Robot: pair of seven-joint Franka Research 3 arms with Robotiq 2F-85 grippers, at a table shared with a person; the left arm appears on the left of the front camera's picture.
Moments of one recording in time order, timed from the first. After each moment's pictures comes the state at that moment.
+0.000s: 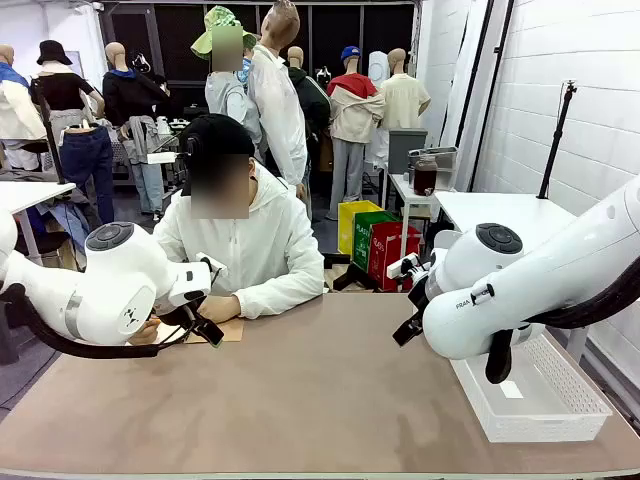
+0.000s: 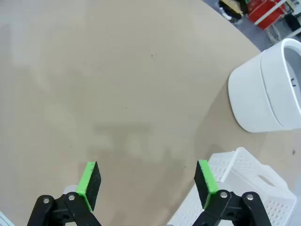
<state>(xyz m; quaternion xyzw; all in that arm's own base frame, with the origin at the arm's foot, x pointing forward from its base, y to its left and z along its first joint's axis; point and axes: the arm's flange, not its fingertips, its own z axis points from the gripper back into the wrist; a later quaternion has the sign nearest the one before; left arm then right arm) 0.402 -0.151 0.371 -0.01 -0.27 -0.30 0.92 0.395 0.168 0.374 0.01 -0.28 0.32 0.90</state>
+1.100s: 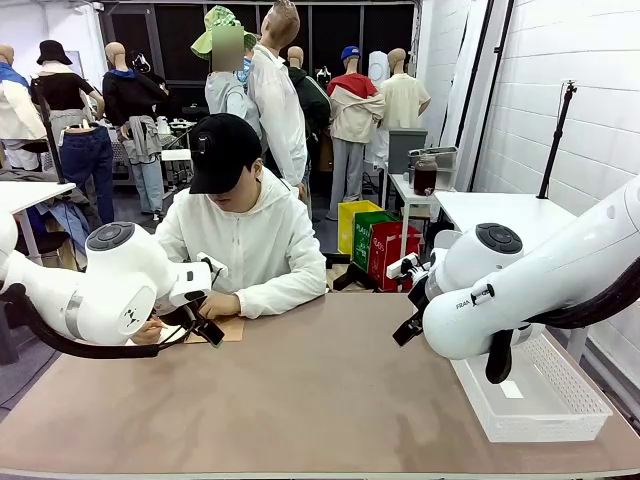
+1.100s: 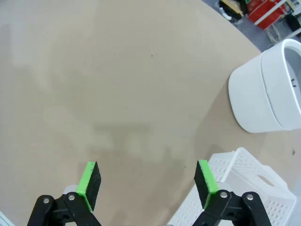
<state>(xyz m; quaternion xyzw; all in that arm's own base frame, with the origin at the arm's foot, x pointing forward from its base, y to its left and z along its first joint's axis) 0.402 -0.152 0.371 -0.01 -0.27 -0.30 0.92 0.395 0.168 0.374 0.01 -0.28 0.32 0.90</state>
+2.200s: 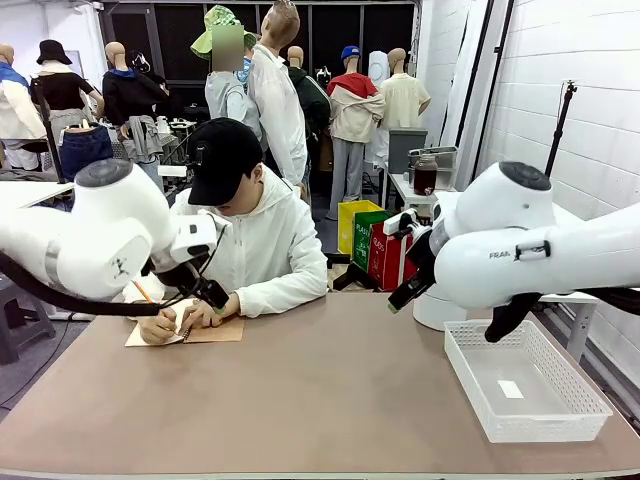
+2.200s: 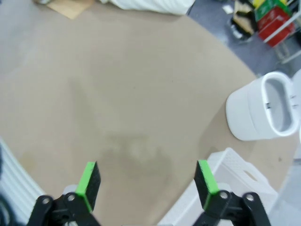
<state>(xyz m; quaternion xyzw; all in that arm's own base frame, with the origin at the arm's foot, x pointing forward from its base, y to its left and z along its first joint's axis) 0.361 -0.179 0.484 0.01 -0.27 -0.28 0.92 0.353 0.184 0.485 0.04 -0.29 0.35 0.89</state>
